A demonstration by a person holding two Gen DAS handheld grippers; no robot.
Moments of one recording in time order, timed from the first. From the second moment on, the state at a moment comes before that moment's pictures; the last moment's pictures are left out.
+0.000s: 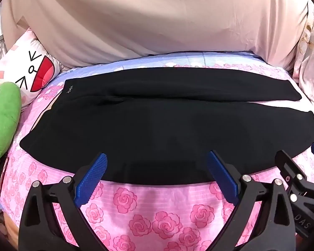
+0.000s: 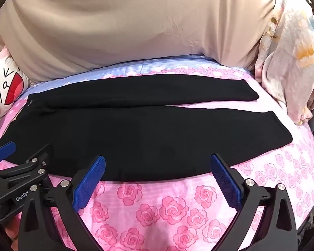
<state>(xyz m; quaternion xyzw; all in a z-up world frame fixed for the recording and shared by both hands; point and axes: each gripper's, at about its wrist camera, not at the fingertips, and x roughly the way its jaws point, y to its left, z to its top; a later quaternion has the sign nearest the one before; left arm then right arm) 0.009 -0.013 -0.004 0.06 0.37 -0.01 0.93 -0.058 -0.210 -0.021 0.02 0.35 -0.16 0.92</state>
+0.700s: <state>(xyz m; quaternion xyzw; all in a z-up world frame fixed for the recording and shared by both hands) 0.022 -0.010 -0.006 0.06 0.38 0.00 0.92 -0.047 -0.206 -0.020 0.00 0.35 -0.18 0.92</state>
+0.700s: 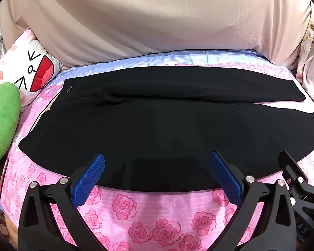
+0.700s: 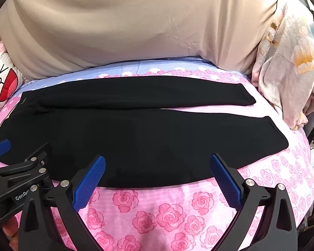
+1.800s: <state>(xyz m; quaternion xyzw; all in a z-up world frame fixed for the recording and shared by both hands) 0.024 -0.007 -0.003 0.05 0.38 0.00 0.92 -0.043 -0.205 -0.019 0.01 0.35 -0.17 0.92</state>
